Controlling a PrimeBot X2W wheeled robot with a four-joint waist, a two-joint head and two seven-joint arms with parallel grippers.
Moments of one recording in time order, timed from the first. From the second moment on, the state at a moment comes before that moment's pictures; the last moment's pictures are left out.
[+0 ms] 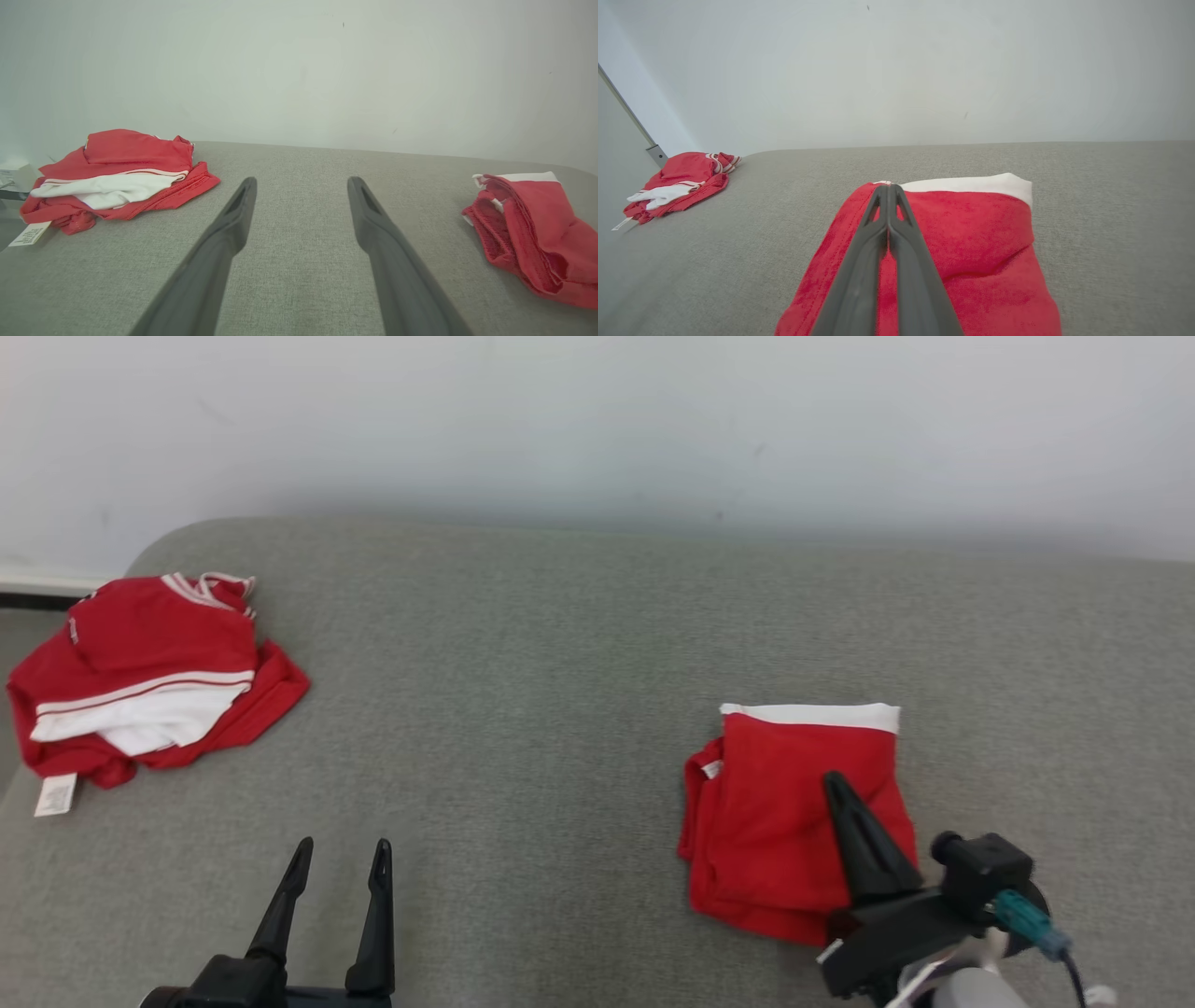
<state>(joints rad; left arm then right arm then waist) -0.02 0.07 -0.06 0.13 -0.17 -0.13 -0.26 -0.23 -0.10 0.24 0.41 0.31 0.13 -0.26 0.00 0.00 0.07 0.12</state>
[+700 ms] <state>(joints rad) 0.02 0.09 -0.01 0.12 -0.16 -0.13 -0.26 -0.01 -0.14 0.06 0.22 0.24 0.13 -0.26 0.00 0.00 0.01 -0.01</state>
